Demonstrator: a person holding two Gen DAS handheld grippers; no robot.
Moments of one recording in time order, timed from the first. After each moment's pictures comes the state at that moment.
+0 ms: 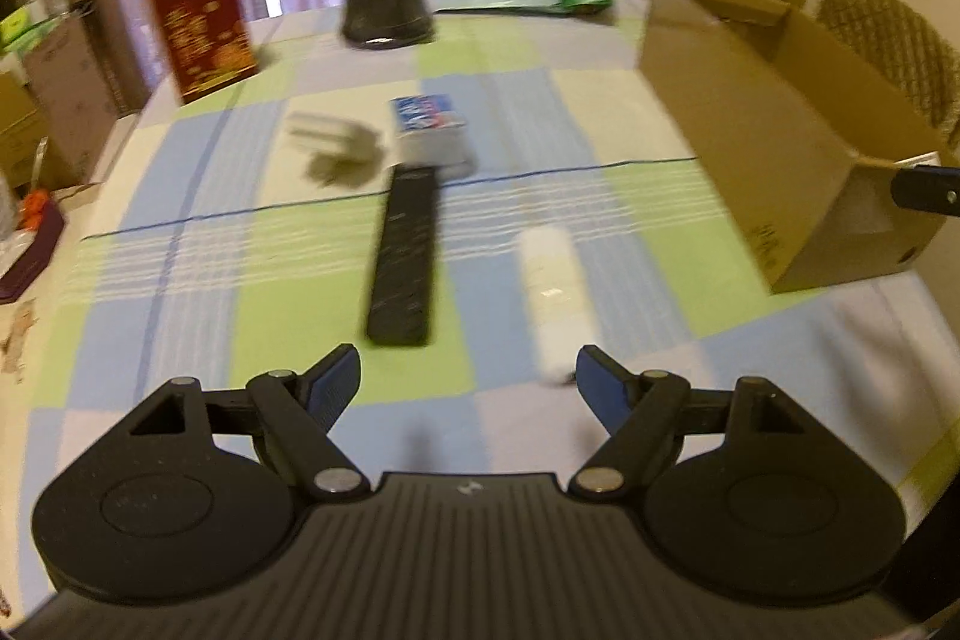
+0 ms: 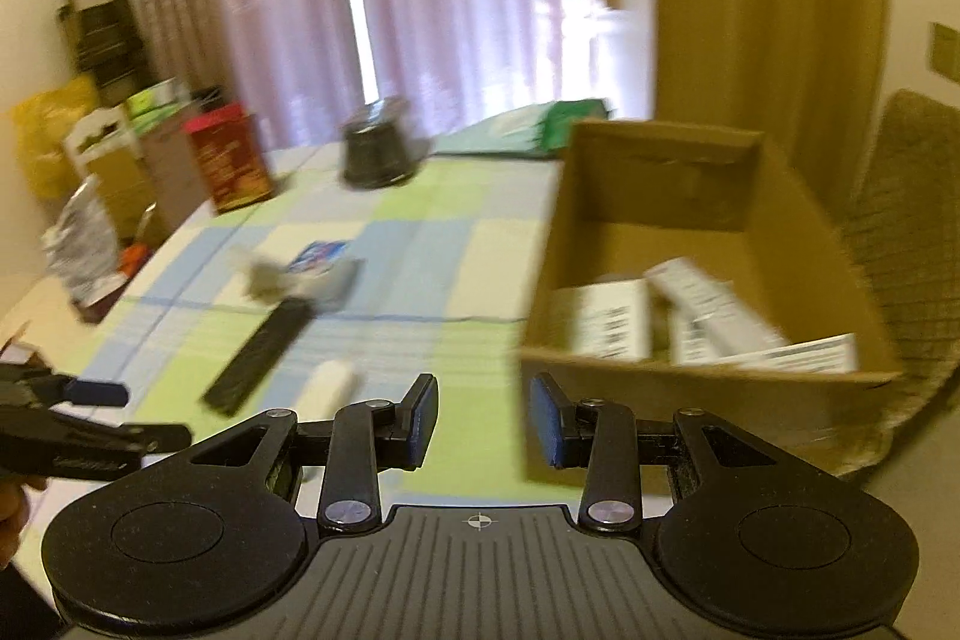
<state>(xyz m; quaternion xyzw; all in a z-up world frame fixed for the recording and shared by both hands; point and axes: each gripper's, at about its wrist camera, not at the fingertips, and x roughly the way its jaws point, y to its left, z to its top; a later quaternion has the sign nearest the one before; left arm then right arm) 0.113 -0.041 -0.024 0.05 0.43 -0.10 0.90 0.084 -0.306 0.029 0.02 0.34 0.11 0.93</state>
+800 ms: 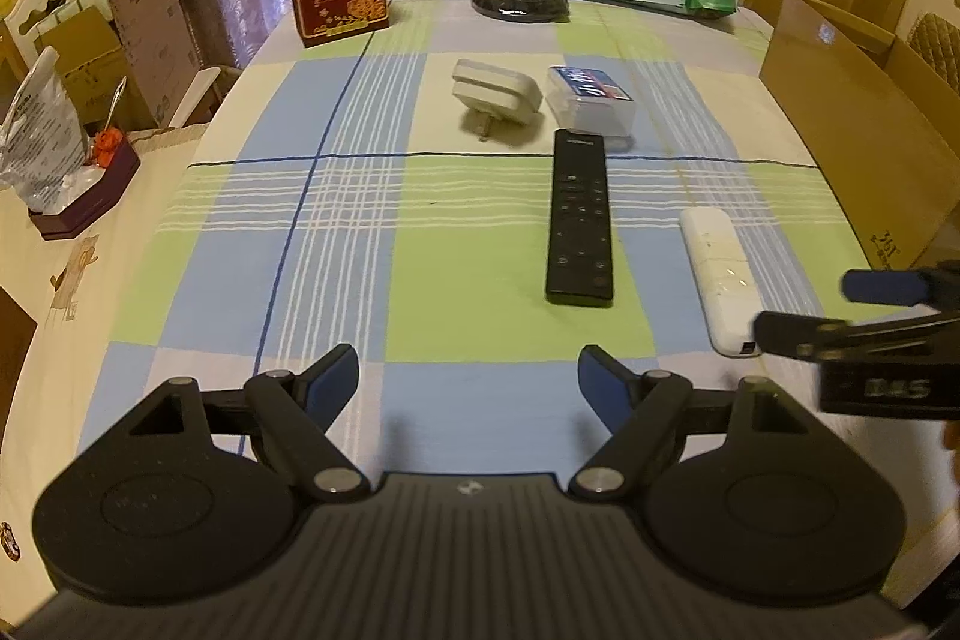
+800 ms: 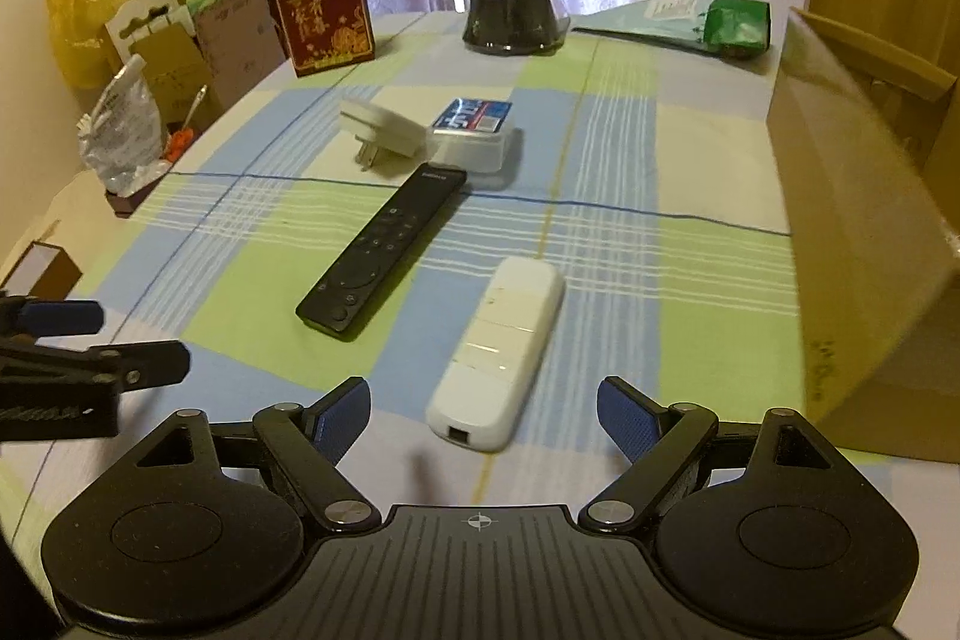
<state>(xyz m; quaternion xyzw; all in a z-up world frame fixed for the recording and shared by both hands) 0.118 0.038 -0.044 0.02 0.43 -0.03 0.90 0.135 -0.170 -0.062 -0.01 0.42 0.15 0.89</state>
